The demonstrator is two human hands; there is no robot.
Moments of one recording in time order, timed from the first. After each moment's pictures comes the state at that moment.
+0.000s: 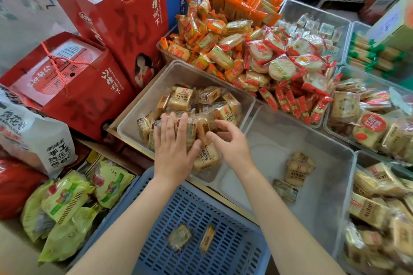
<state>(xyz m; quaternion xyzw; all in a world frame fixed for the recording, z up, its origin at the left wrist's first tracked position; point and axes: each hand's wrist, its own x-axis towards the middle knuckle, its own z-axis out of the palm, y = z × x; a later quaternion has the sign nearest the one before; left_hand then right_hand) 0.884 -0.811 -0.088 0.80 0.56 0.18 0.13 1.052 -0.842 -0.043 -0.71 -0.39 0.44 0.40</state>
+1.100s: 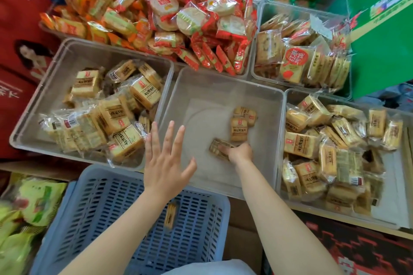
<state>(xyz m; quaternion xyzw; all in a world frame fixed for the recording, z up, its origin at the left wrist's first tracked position) 0.991 -0.913 -0.119 0.90 0.41 0.06 0.11 1.199 -0.978 -0.169 -0.87 0.01 0.42 0.25</state>
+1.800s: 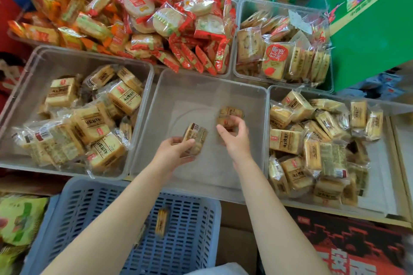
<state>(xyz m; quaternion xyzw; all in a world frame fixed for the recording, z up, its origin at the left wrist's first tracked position) 1.059 -0.890 -0.111 0.36 0.57 0.06 0.74 1.215 -0.987 -0.138 -0.77 -0.07 0.37 0.51</state>
